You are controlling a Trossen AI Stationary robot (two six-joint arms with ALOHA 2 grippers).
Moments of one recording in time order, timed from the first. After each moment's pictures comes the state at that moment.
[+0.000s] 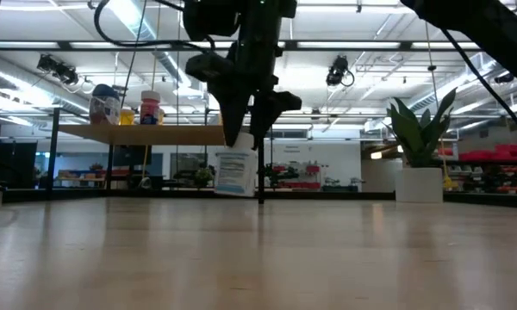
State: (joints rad) left arm 0.39 1.66 2.34 -1.57 -0.05 0.01; right arm -0.01 2.33 2.22 -1.26 0.03 0.72
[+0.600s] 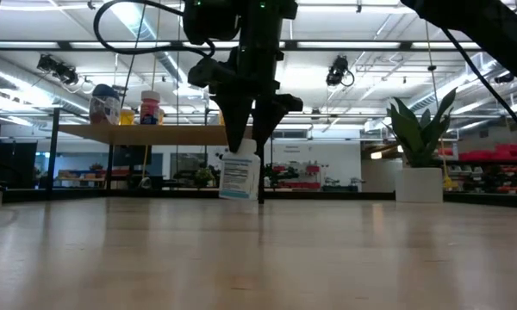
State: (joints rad) left arm 0.39 1.66 2.34 -1.57 -0.05 0.00; right arm -0.01 2.33 2.19 -1.25 0.11 0.72
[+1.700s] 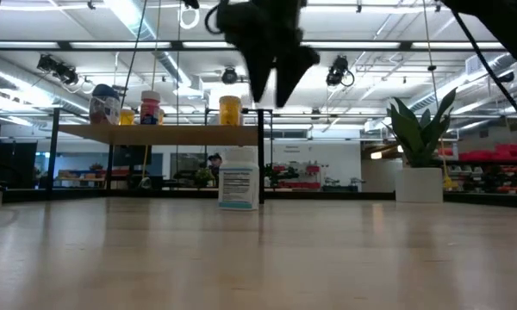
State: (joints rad) left arm 0.39 1.66 2.34 -1.57 -0.05 -0.01; right arm 0.06 2.24 2.27 -1.45 0.18 0.67
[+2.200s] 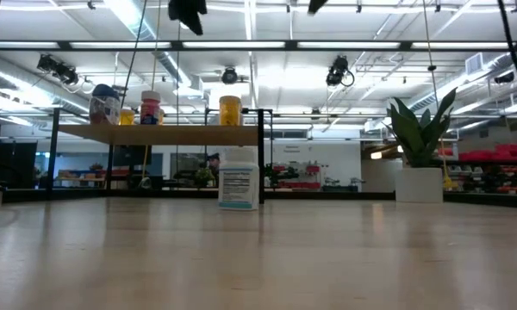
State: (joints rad) left arm 0.34 1.66 2.10 -1.53 0.06 -0.01; right arm 0.20 1.93 2.26 -1.57 0.53 0.71
